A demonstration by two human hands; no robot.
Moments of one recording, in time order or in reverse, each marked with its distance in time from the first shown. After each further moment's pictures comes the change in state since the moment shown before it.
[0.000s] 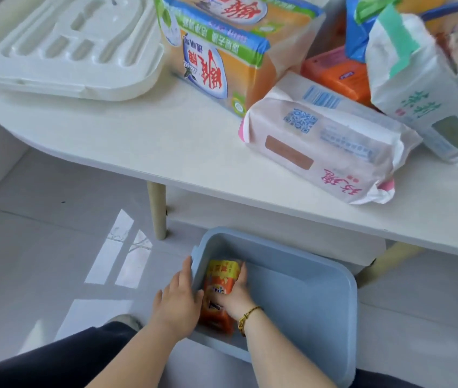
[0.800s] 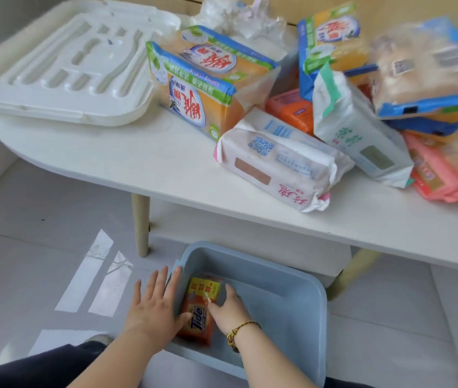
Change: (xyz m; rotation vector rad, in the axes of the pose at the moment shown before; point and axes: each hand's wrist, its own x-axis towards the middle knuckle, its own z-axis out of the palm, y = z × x) left_hand -0.005 0.004 -0.010 0.576 0.029 0.117; right_hand -0.036 -0.014 -0.031 -0.369 0.042 0.006
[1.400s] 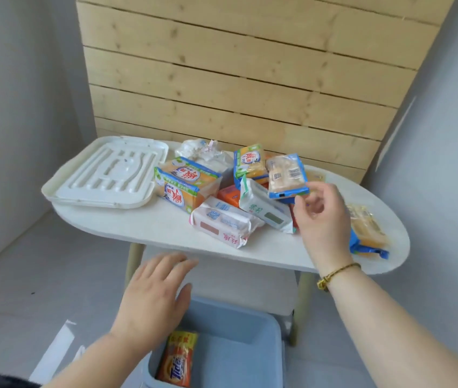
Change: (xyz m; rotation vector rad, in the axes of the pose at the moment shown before) left_hand -0.128 0.019 -0.148 -0.265 1.048 0.510; right_hand -0.228 -0.092 -0.219 0.160 1.250 -0.850
